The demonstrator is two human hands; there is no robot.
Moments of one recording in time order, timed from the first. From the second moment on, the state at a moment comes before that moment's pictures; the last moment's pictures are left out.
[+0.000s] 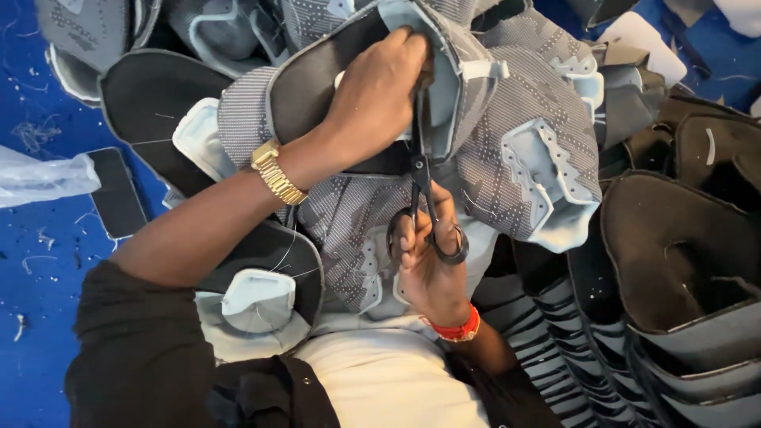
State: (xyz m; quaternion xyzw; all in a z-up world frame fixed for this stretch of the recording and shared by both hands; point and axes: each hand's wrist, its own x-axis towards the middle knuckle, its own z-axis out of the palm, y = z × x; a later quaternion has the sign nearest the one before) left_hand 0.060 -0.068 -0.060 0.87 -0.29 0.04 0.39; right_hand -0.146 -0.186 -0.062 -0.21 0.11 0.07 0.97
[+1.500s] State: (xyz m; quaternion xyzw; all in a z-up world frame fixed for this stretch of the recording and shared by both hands) left_hand 0.060 -0.054 -0.050 0.86 -0.29 0.07 0.42; right_hand -0.139 -0.196 -0.062 -0.26 0.13 0.10 0.95
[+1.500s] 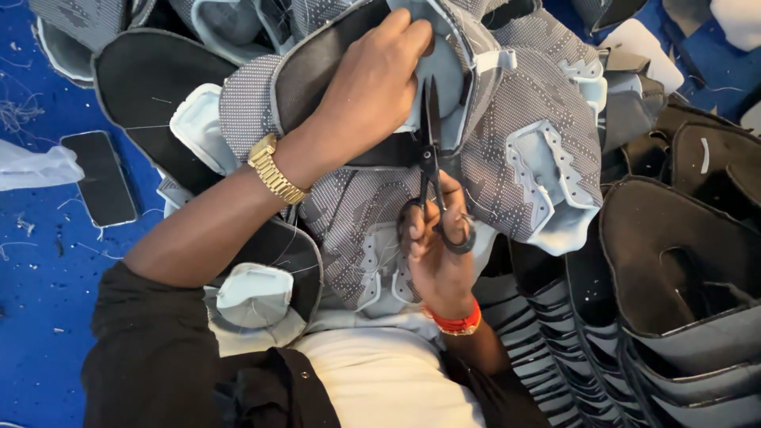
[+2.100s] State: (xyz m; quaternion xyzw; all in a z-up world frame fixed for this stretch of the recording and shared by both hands) left_hand 0.057 -0.055 -0.046 0.87 -0.30 0.07 0.39; right_hand -0.146 -0.193 -0.083 -0.35 0.13 0.02 0.93
